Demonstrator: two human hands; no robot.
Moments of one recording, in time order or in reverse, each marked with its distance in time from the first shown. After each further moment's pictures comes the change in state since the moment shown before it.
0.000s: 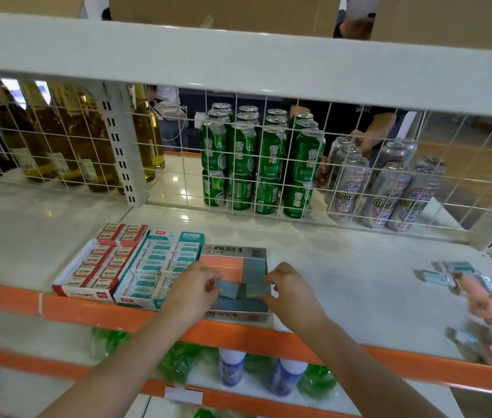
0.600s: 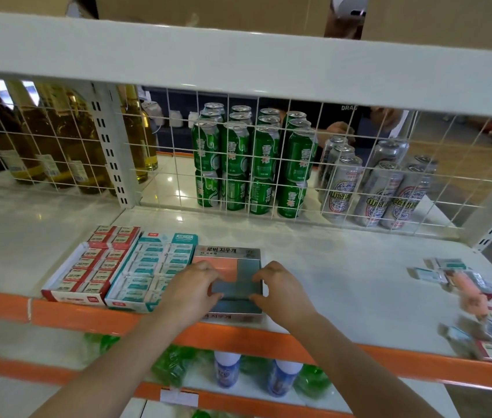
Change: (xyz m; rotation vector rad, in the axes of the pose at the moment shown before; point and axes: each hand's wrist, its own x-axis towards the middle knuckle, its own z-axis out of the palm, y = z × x) left_hand 0.006 0.008 -0.003 0.205 -0.096 0.161; right_hand 0.007 -0.001 0.000 -0.028 -0.051 -0.030
